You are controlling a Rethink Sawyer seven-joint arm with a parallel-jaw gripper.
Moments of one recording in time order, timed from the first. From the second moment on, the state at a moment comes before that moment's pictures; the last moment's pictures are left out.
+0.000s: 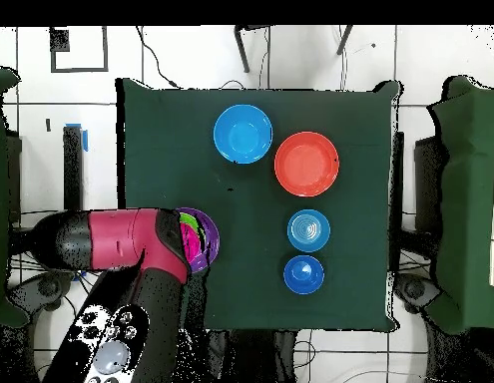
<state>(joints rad) 0.38 -0.69 -0.35 1.58 0.09 0.82 2.32</state>
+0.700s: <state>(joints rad) 0.38 -0.67 -0.37 1.57 0.09 0.81 2.32</state>
